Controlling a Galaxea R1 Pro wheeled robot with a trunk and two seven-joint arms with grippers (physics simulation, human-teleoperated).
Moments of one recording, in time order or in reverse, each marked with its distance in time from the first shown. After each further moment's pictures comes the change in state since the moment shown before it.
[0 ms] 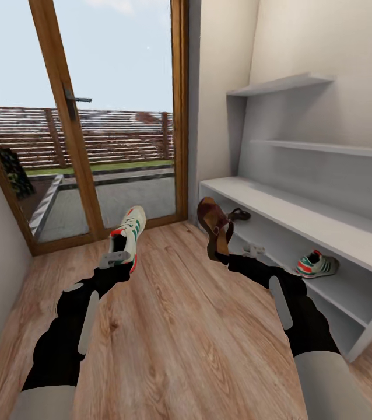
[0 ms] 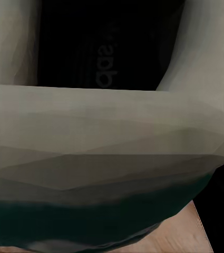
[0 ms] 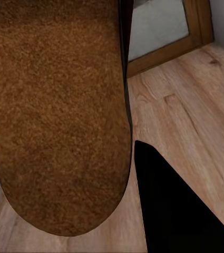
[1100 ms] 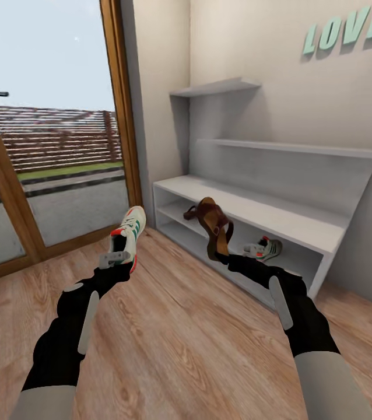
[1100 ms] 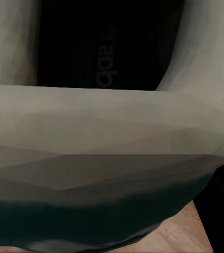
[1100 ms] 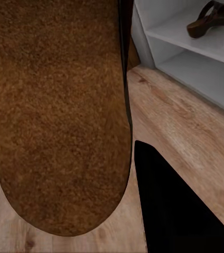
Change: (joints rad) left arm 0.000 0.000 0.000 0.000 0.001 0.000 0.000; right arm 0.000 0.000 0.000 0.001 -0.001 0.000 0.000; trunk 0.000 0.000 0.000
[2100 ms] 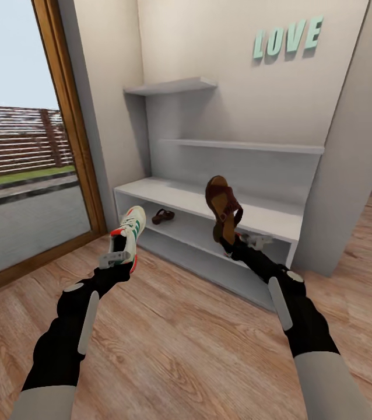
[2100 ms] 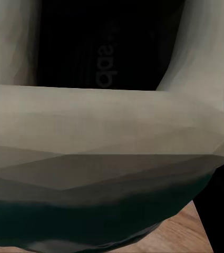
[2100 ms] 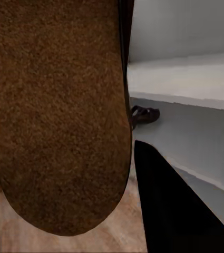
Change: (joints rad) left arm 0.000 0.000 0.000 0.000 0.000 -0.001 0.000; right arm 0.001 0.001 0.001 0.007 0.002 -0.332 -0.005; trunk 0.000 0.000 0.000
